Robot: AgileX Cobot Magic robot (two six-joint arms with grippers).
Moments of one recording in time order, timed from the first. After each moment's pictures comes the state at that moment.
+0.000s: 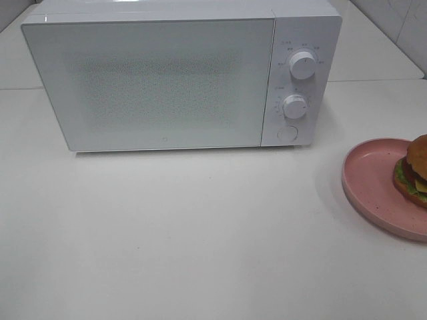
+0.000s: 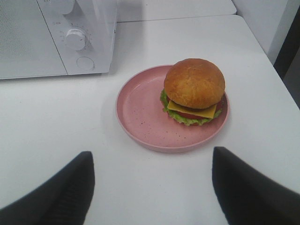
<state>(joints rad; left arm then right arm) 0.06 0.00 -0.50 -0.14 1.06 0.11 0.04 0.00 -0.50 -0.06 1.01 0.03</state>
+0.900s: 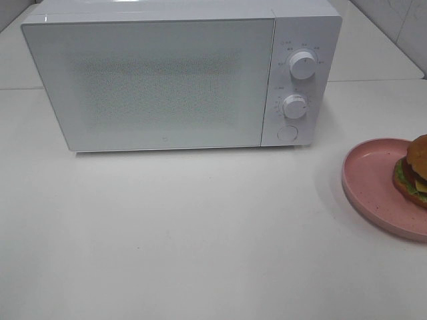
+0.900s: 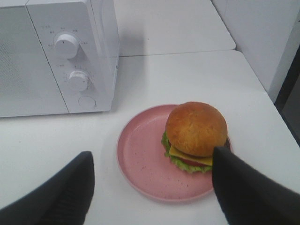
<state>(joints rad) 0.06 0.00 -0.50 -0.14 1.06 0.11 0.04 0.20 -0.51 -0.06 0.73 0.03</state>
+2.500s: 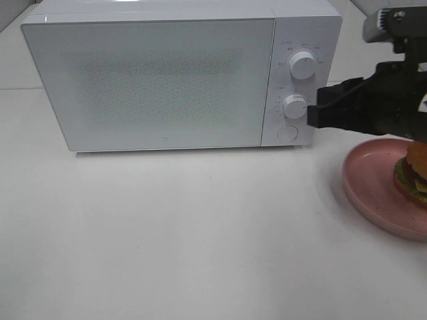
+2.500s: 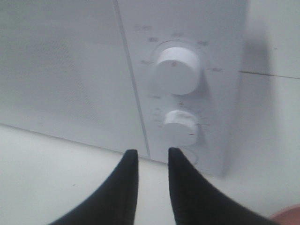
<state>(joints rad) 0.06 0.00 -0.50 -0.15 1.06 0.11 0.39 1.35 -0.50 -0.03 -0.40 0.04</state>
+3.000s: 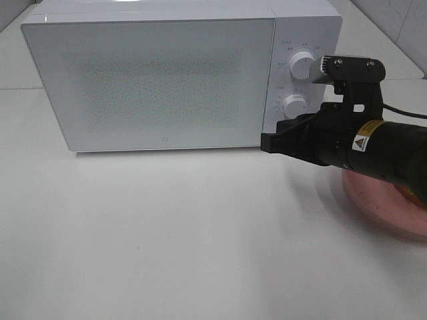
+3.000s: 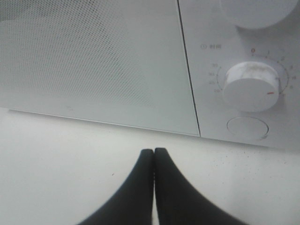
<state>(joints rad) 0.06 0.00 -0.50 -0.15 1.06 0.11 0.48 1.62 -0.51 -0.03 -0.63 0.23</state>
